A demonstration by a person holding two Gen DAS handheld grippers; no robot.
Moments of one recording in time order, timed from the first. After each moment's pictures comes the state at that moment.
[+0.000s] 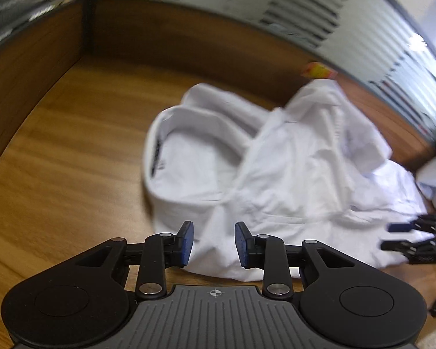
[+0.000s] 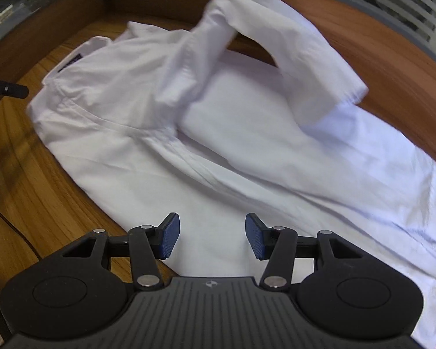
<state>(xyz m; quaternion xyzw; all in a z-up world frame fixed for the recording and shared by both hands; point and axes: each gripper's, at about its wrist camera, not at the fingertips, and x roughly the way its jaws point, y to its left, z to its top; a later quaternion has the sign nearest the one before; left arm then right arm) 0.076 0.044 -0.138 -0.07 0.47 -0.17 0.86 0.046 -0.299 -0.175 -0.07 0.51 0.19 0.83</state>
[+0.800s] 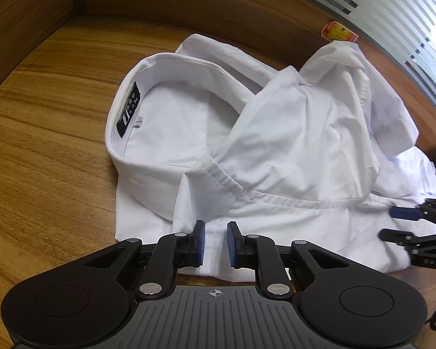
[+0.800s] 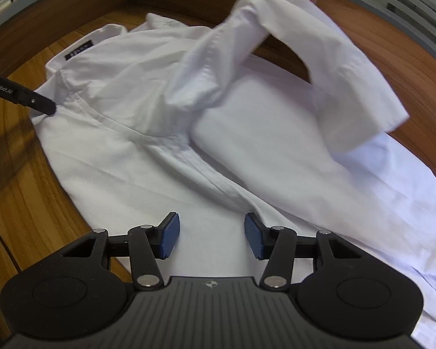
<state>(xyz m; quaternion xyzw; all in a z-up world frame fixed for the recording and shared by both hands) 0.095 0.007 -0.194 -0.08 0.52 -0.12 0.84 0.069 -0.294 -0.204 -0.11 0.49 0.21 0.84</state>
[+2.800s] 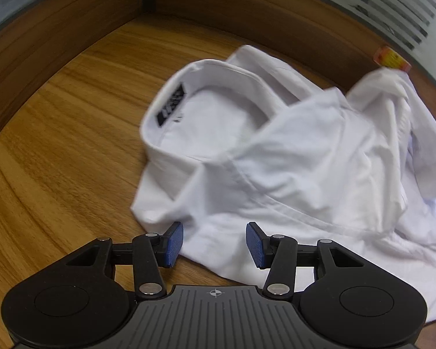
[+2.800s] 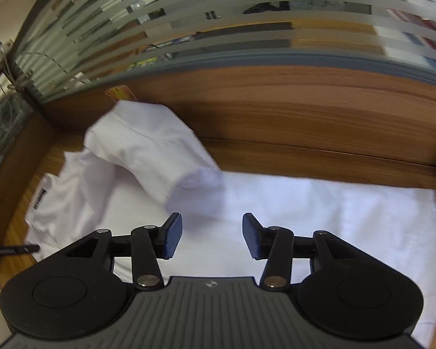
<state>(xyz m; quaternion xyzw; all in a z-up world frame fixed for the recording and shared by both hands) 0.084 -0.013 -0.182 -0.11 0.53 0.04 0.84 0.140 -0.502 -0.143 0.15 0.46 0.15 0.86</state>
